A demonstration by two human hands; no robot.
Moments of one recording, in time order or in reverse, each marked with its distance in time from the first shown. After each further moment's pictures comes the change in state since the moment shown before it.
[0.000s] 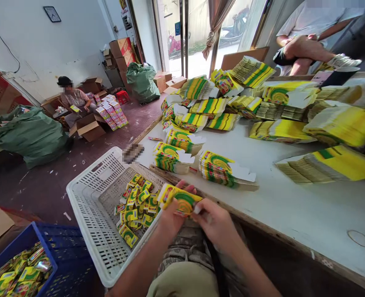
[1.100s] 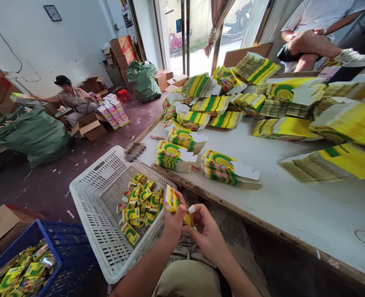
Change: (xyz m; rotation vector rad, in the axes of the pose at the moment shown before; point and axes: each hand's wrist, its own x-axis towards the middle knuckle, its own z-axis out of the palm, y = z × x) left_hand -0.013 -0.003 0.004 0.098 0.332 0.065; right_hand -0.027 -0.014 0.044 0.503 -0.039 0.252
